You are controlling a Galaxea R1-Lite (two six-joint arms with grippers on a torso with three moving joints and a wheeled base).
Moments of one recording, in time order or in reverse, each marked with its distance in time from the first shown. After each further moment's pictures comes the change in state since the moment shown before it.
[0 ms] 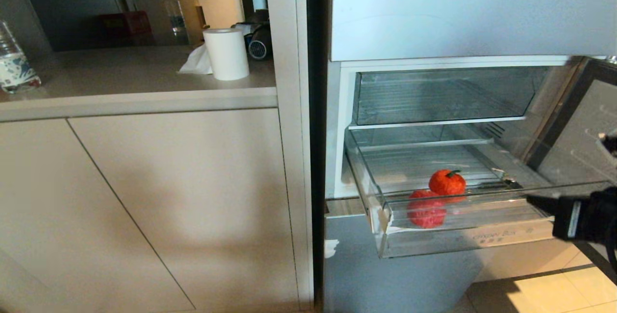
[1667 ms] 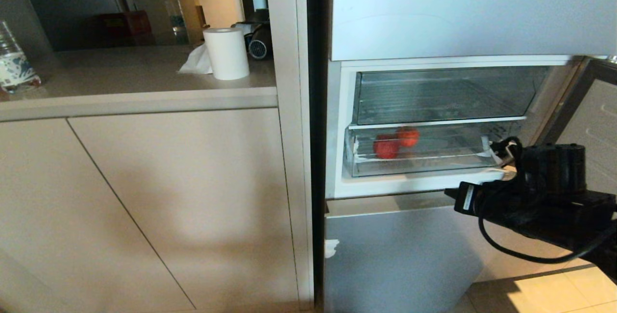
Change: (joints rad) left arm 0.000 0.000 0.000 0.000 0.000 0.000; right arm 0.075 0.493 -0.044 -0.458 0.065 0.219
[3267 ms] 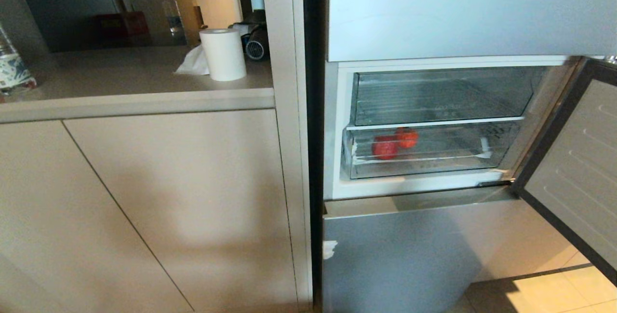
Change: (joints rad) left arm 0.001 0.000 0.000 0.000 0.000 0.000; right arm -0.224 -1.662 0.625 0.631 -0.044 -0.403
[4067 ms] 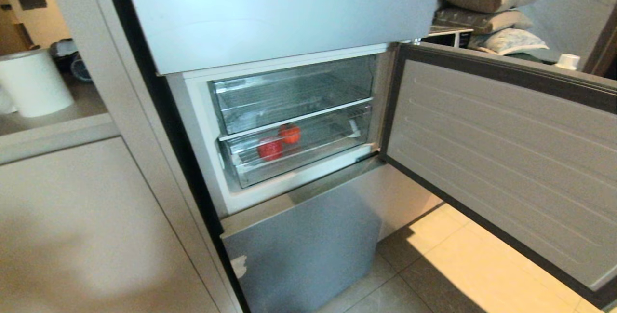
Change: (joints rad) left arm 0.000 0.000 0.000 0.000 0.000 0.000; right arm 0.000 -0.002 0.000 0.004 0.001 -0.007
